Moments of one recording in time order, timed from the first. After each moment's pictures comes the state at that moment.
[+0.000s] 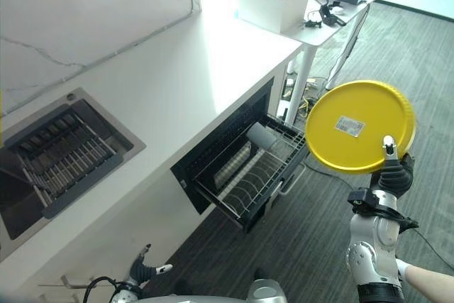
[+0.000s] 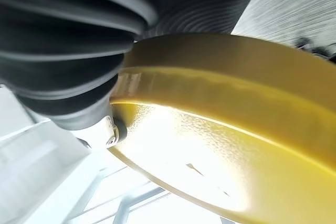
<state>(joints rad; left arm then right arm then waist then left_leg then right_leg) 0.12 0.22 -0.35 0.98 0.12 -0.21 0.36 0.04 -0.48 -0.13 0.12 0.87 -0.47 -0.19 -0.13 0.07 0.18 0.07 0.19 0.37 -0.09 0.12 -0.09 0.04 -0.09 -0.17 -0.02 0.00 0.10</state>
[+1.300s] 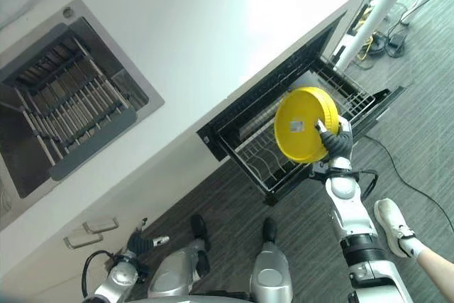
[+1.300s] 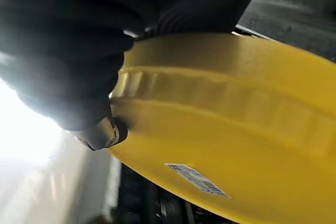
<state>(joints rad) -0.05 0.28 -0.31 0.93 0.06 -0.20 0.36 -0.32 -0.58 0.11 0.34 0.28 -0.18 -0.31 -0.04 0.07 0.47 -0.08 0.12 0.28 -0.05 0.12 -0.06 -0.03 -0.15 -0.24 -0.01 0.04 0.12</state>
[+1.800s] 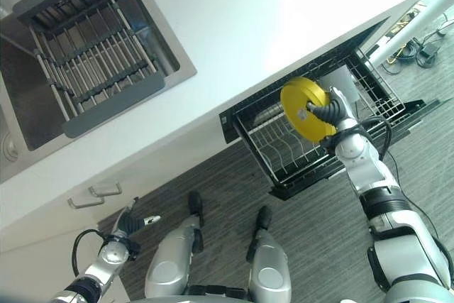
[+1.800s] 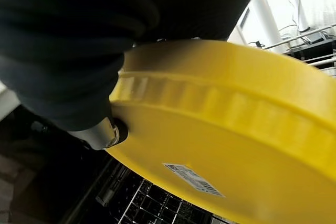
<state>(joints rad) -0.10 0.37 -0.31 0.90 0.02 -0.19 0.33 -0.66 -0.76 0.30 0.57 -0.06 -0.05 -0.13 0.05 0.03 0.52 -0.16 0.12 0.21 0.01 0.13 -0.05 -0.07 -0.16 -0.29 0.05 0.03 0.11</state>
